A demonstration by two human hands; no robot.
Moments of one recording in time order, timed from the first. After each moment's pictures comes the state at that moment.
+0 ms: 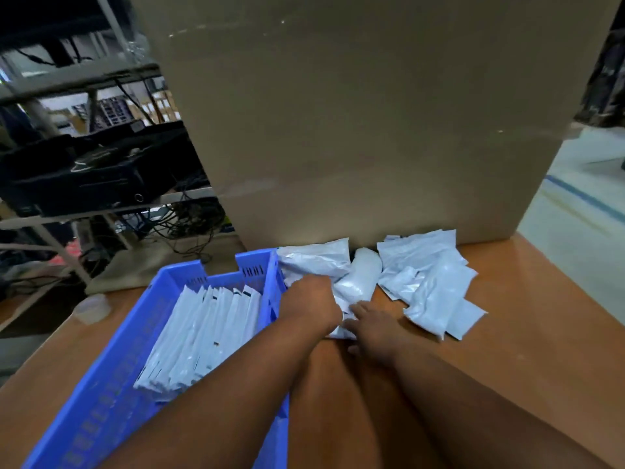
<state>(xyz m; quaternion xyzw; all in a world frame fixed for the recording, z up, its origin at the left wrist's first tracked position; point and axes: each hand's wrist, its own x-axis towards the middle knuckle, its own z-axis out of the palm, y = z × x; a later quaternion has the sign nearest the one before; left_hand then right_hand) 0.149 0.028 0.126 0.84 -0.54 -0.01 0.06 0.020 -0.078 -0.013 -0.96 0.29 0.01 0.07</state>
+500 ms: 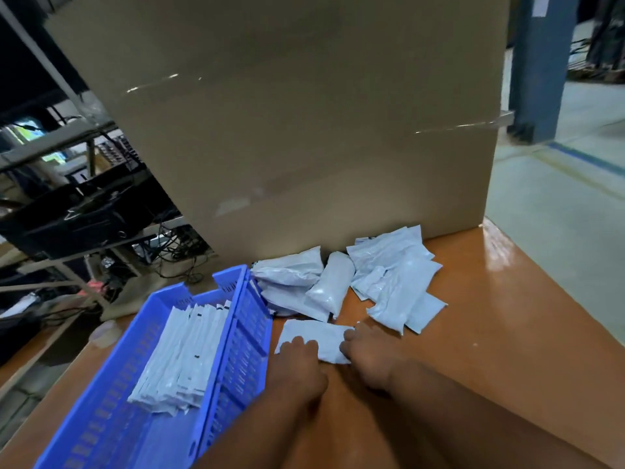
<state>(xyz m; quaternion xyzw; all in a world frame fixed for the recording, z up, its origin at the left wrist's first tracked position) 0.074 0.062 0.038 0.84 -0.52 -0.04 -0.12 -0.078 -0.062 -0.015 -0.97 0.22 -0.04 0.04</state>
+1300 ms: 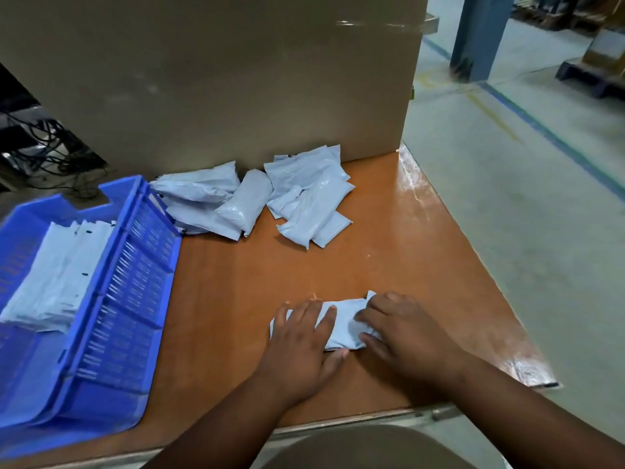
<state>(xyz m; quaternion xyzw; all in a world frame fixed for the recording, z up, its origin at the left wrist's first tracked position) -0.114 0.112 -0.040 0.67 -0.74 0.00 0.03 -0.346 0.001 -0.031 -0.94 0.29 -0.12 0.10</state>
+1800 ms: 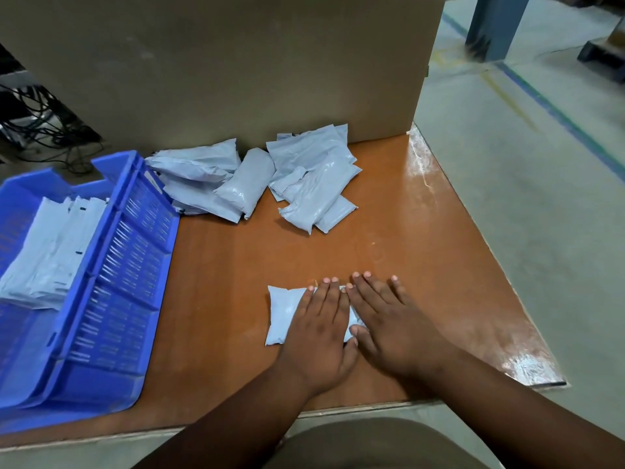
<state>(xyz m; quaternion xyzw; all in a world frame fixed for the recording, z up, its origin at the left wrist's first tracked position) -0.144 0.100 -0.066 0.68 -0.74 -0.02 0.02 -0.326 0.002 -0.060 -0.94 0.32 0.01 0.09</state>
